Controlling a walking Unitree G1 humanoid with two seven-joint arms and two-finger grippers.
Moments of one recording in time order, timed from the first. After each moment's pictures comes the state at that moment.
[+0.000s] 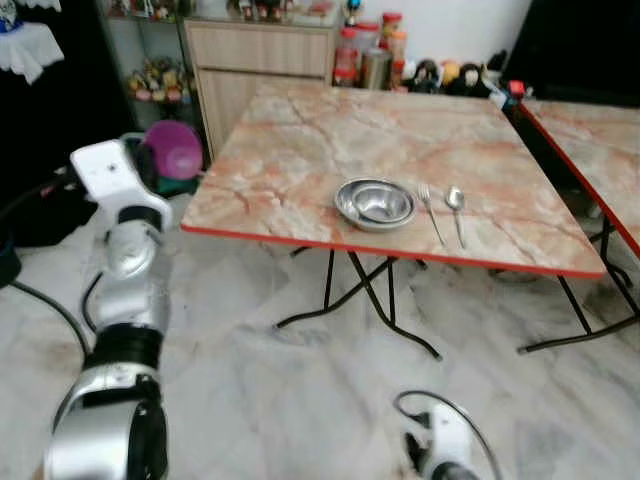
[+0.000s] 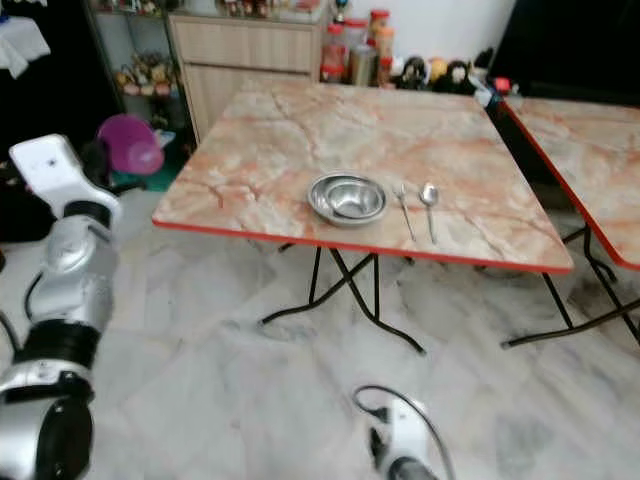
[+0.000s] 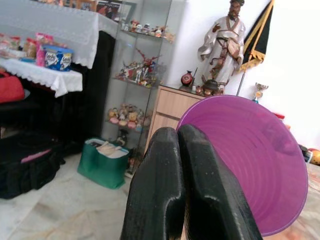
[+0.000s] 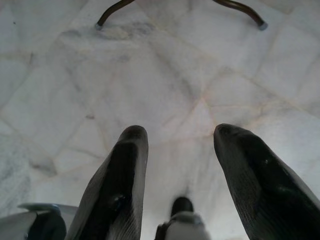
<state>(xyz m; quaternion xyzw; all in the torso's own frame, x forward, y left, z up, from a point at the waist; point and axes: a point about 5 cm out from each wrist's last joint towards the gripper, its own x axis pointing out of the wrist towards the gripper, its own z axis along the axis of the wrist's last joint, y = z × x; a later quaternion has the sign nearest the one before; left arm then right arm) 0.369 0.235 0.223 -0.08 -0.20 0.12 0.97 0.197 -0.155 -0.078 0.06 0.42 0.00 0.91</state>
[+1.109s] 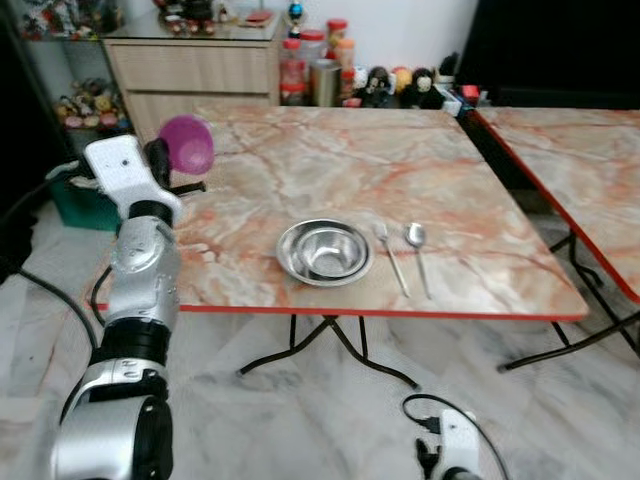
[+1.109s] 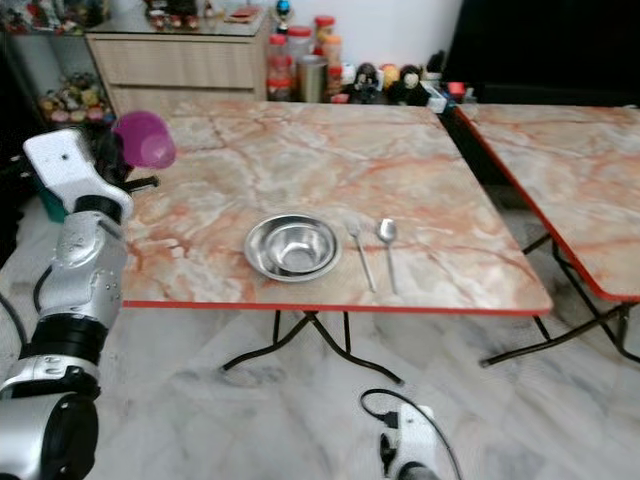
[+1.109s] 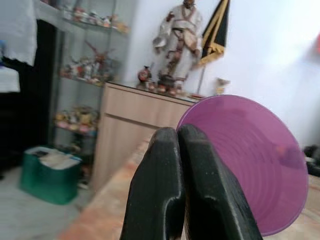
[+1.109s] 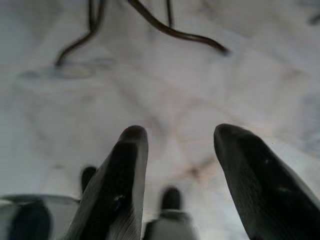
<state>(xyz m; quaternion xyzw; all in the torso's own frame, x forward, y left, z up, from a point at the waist) 0.372 0.231 0.227 -0.08 -0.20 0.10 0.97 0.192 -0.158 -0.081 0.05 0.43 -0.01 0.90</state>
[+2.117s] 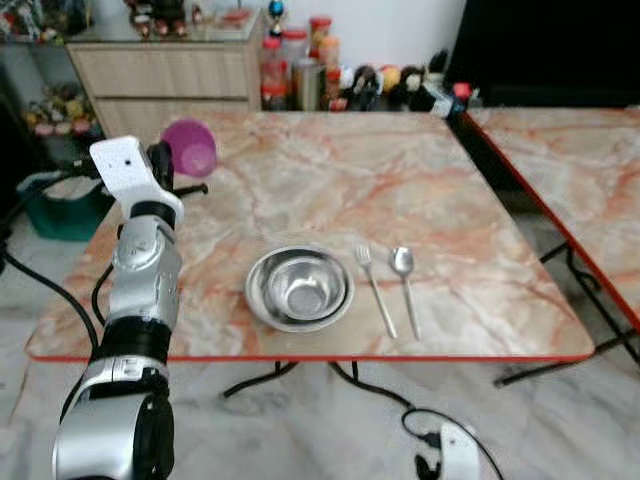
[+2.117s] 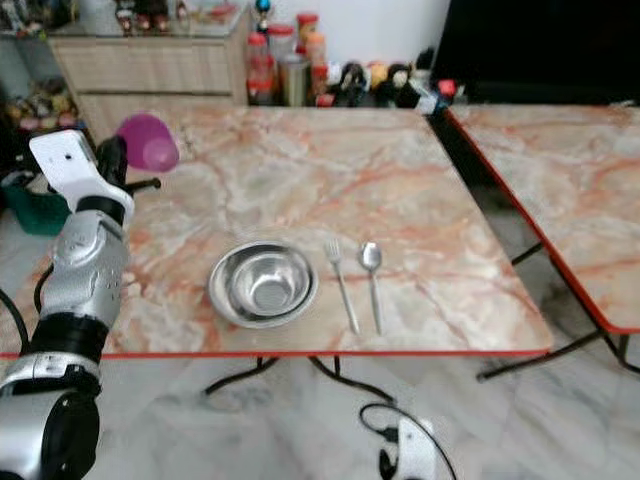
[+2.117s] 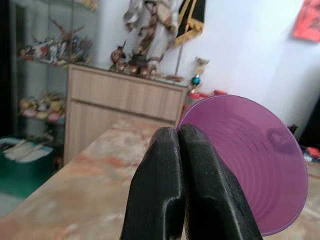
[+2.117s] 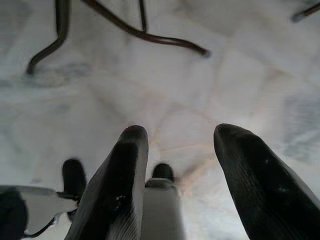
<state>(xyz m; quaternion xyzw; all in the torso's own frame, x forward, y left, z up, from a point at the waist) 0.379 0.212 0.216 -0.08 -0.17 0.07 0.98 0.168 -0.170 -0.091 0.04 0.45 -0.03 0.89</state>
